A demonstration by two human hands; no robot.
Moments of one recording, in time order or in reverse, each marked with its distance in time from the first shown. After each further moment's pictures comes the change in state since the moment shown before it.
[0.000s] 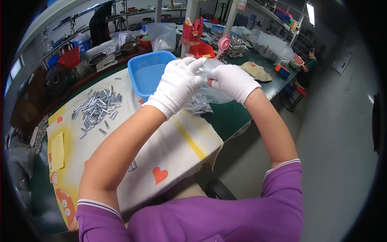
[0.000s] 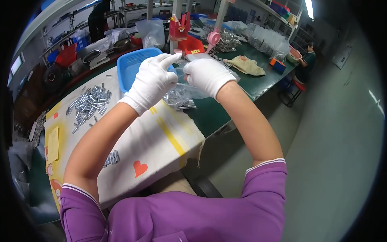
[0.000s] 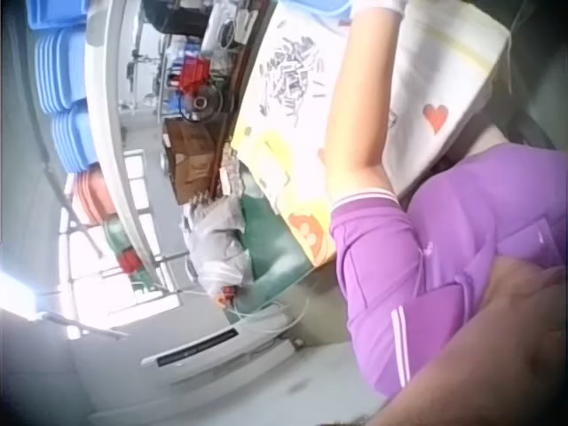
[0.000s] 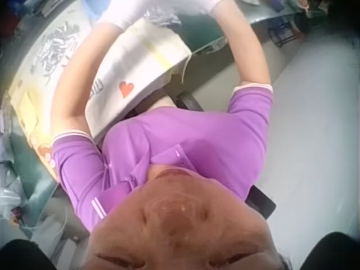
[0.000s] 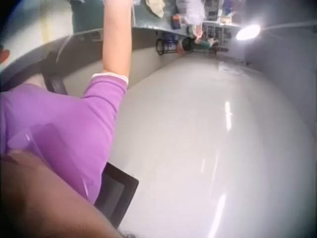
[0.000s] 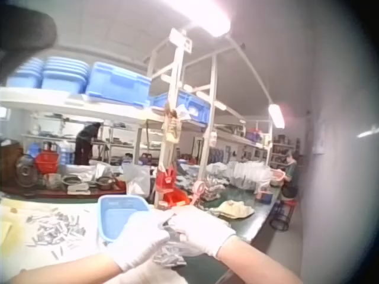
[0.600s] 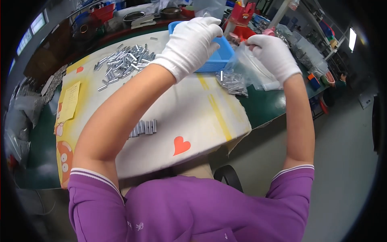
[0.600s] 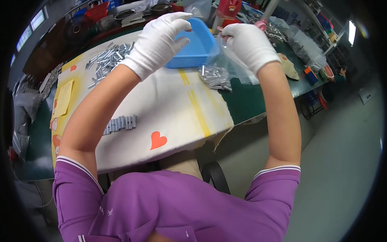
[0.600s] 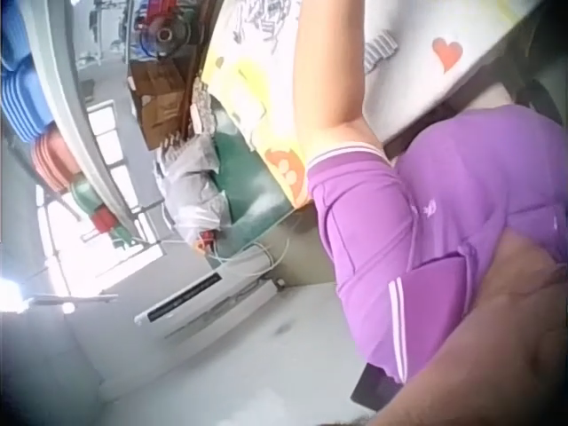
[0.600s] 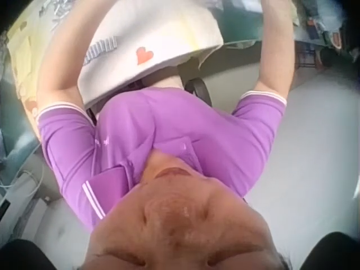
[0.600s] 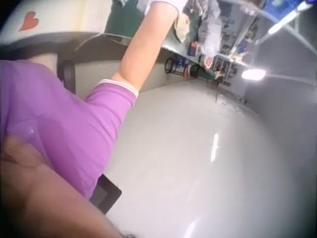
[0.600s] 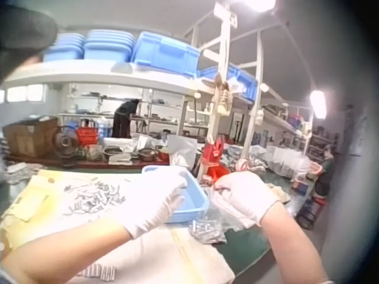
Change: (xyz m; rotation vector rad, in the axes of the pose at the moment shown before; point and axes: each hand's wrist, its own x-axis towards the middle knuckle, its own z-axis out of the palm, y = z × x) left_hand -0.045 -0.030 -0.062 0.094 0.091 -0.270; right_hand 0.032 -0.028 -0.008 0.193 0.249 0.018
